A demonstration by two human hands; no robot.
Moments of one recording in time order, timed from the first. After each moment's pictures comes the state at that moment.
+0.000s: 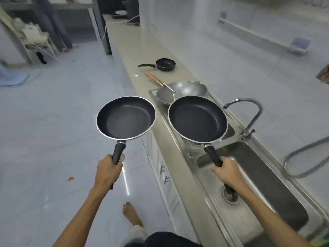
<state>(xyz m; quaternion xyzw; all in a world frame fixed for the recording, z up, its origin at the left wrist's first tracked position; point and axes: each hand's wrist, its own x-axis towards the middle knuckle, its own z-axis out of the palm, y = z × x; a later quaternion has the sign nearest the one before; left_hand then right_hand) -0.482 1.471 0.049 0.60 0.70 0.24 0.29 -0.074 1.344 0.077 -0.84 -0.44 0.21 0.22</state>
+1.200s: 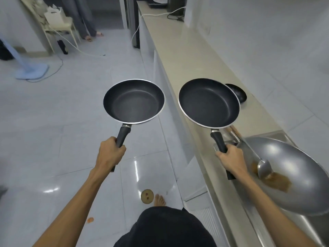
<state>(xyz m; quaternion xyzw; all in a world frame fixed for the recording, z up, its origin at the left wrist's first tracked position) -0.678 2.085 0.060 0.58 0.74 0.20 0.27 -0.262 2.005 0.072 -0.83 -0.46 0.20 0.23</state>
